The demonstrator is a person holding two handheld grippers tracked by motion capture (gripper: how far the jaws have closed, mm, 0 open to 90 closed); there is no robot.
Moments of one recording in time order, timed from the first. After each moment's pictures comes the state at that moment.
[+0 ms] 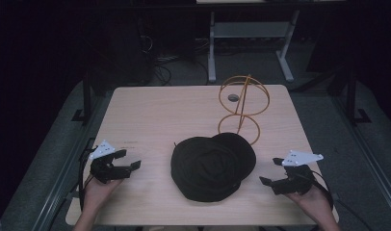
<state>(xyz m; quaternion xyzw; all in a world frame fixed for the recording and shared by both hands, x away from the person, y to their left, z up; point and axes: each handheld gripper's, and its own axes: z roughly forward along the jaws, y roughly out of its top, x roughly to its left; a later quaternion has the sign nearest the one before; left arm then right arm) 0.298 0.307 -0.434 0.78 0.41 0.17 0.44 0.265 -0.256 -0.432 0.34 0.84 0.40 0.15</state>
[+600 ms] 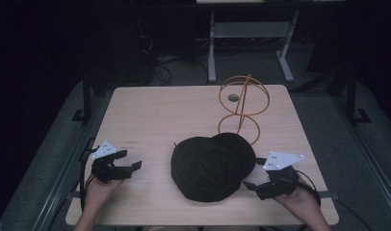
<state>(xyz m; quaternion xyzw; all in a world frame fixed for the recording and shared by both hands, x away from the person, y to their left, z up) 0.299 0.305 -0.436 0.79 0.41 0.17 0.43 0.252 -0.201 -0.400 0.25 0.87 0.40 0.15</state>
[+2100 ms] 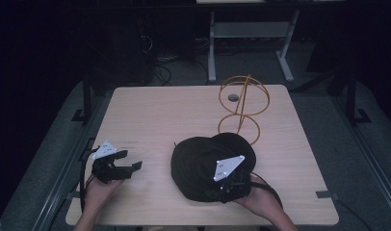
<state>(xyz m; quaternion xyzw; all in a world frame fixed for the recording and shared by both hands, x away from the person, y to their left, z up) 0.300 0.305 -0.437 0.79 0.41 0.16 0.43 0.262 -0.094 -0.415 0.12 0.92 0.36 0.05</state>
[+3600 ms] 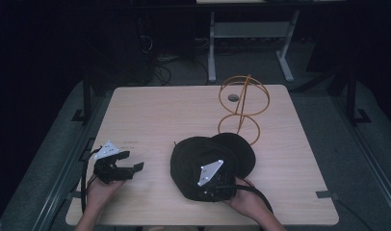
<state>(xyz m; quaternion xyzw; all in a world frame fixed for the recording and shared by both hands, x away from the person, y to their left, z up) 0.300 0.301 -0.438 0.79 0.40 0.16 0.43 0.264 -0.058 -0.435 0.10 0.95 0.30 0.05</state>
